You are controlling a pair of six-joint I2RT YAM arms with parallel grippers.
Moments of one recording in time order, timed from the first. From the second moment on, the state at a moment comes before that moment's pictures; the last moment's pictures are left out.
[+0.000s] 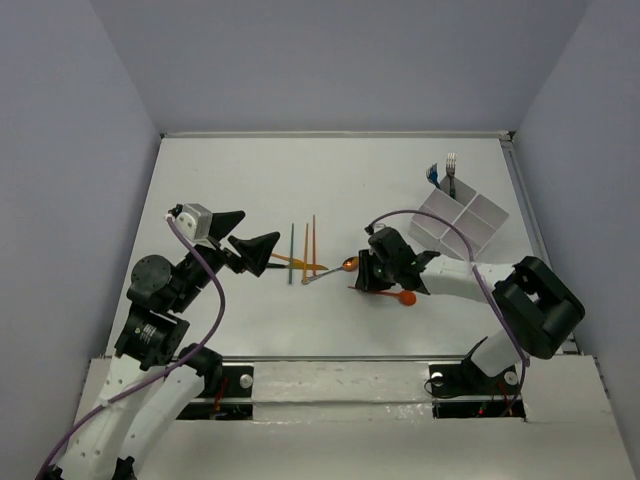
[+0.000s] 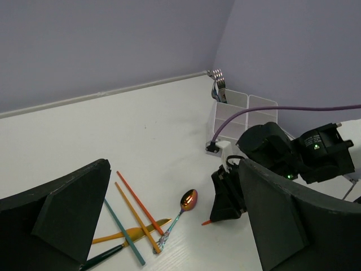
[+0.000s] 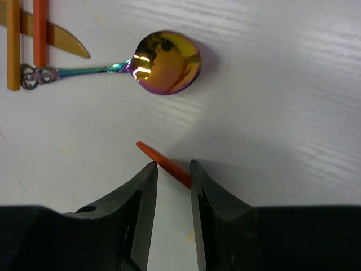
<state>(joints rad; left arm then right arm) -0.43 0.48 0.73 -0.11 0.24 -0.26 0.70 1.54 0.73 -0.10 -0.03 0.55</state>
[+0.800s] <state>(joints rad) -0.43 0.46 0.73 -0.10 0.26 -0.27 0.79 1.04 0.60 -0.46 0.06 0.78</state>
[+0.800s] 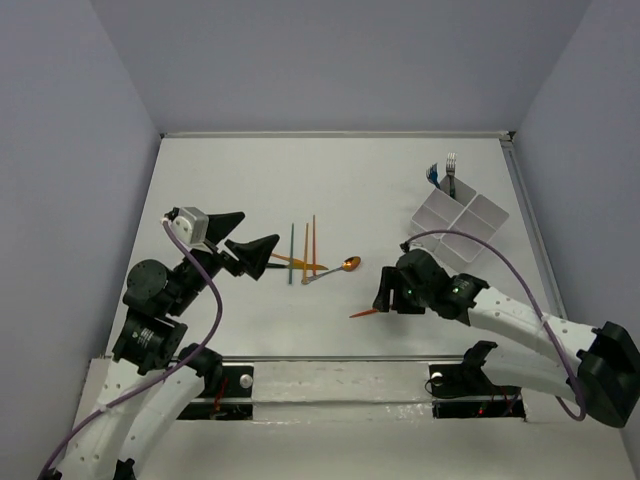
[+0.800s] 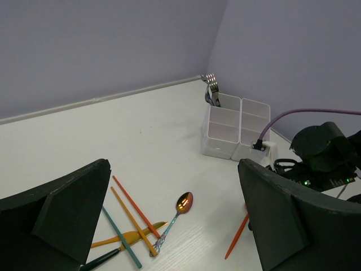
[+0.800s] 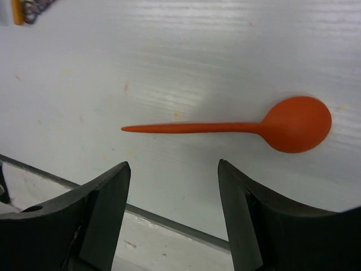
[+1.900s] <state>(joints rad) -0.43 0.45 0.73 -0.10 0.26 -0.27 0.76 1.49 0.76 -0.37 0.31 0.70</state>
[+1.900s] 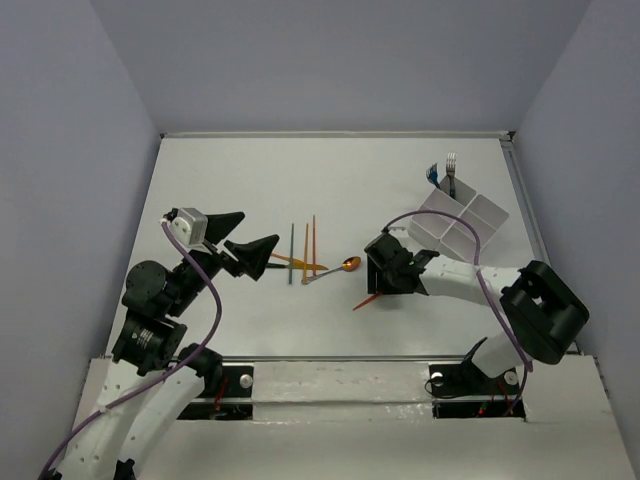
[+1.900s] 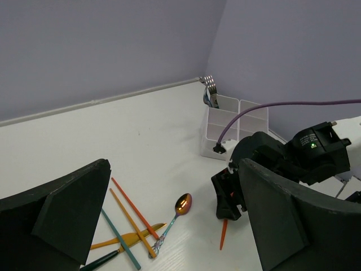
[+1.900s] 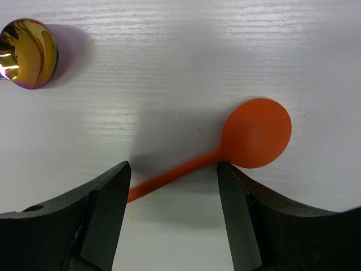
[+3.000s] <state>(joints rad) -0.45 0.43 0.73 -0.10 0.25 -0.27 0.74 1.40 0.79 -0.39 0.38 0.67</state>
